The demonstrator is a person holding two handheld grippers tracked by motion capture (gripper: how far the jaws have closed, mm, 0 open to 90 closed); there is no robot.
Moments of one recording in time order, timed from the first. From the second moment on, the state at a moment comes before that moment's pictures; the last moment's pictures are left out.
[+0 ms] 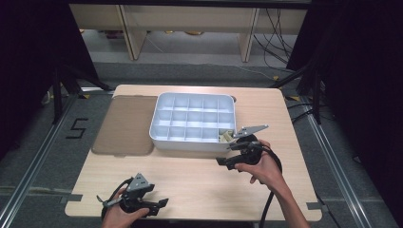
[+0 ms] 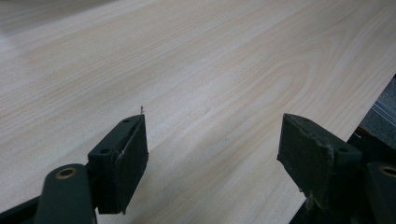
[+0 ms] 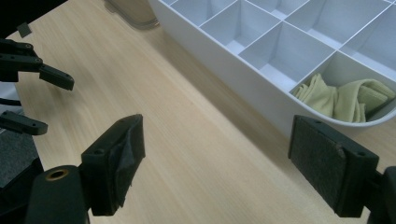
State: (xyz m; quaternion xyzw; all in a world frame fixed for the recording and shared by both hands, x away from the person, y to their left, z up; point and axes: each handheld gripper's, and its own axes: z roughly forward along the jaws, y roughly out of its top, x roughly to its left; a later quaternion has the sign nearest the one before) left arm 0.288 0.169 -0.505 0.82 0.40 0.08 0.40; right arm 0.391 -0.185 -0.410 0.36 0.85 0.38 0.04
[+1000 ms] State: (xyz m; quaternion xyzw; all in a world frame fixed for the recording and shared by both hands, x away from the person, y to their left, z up) left arm 0.287 0.168 -0.506 0.82 0.40 0.08 0.40; right arm 0.350 -0.192 -0.453 0.34 0.86 0.39 0.03
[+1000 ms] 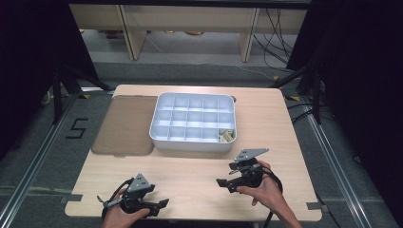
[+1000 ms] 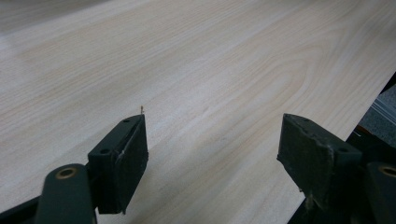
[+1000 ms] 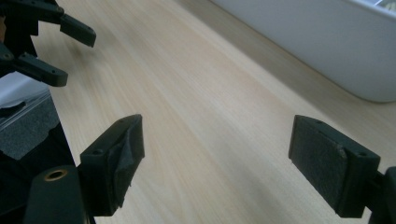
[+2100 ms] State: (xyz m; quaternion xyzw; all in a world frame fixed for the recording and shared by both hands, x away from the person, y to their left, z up) left arm 0.286 0.168 -0.505 0.83 0.39 0.08 0.40; right arm 0.310 -0.209 -0.491 0.34 0.85 0.40 0.03
